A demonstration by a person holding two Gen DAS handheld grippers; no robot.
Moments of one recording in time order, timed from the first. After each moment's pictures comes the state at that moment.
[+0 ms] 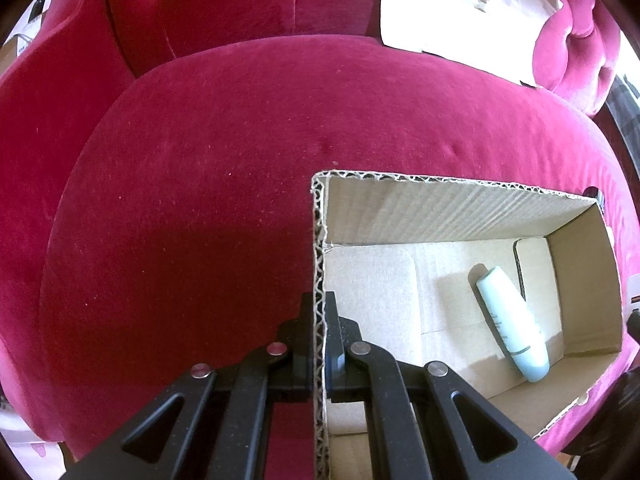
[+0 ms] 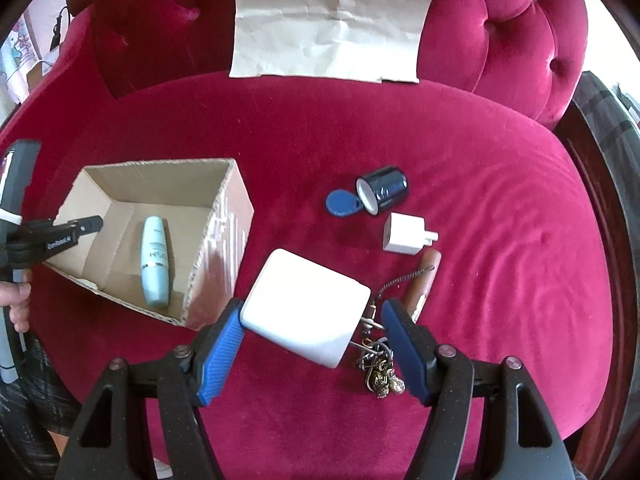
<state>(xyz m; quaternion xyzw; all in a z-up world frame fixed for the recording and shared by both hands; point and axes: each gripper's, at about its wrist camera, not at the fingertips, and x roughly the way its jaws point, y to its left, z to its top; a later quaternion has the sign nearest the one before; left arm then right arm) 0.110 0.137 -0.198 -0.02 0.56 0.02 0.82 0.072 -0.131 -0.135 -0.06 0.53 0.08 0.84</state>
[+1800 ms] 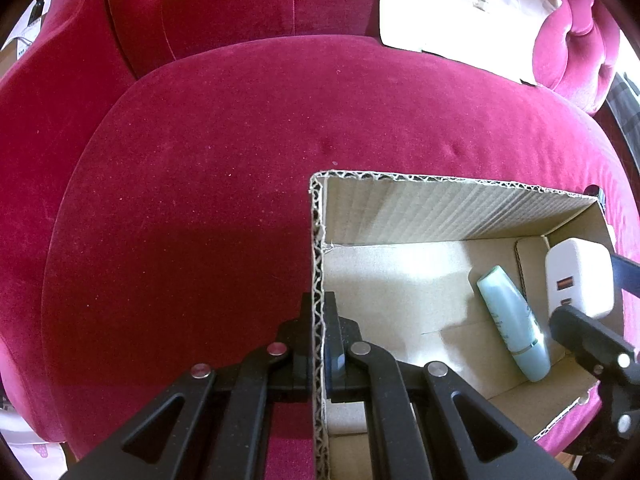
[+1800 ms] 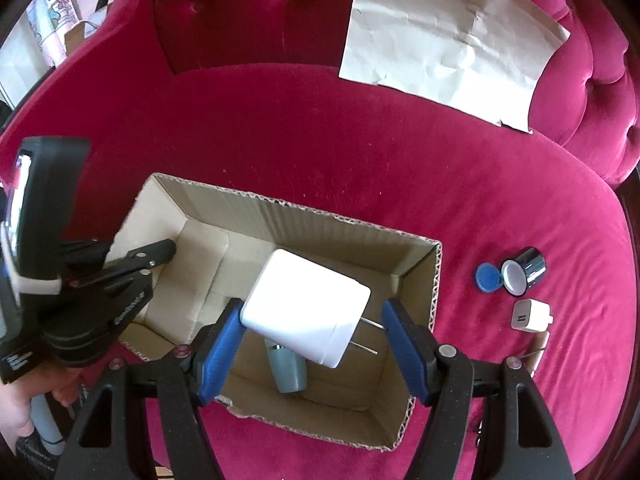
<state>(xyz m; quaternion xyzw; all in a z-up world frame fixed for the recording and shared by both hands) 0.111 0.135 -0.199 -0.02 0.56 0.02 0.83 0.113 -0.013 -0.145 -0.10 0.55 0.17 0.81</state>
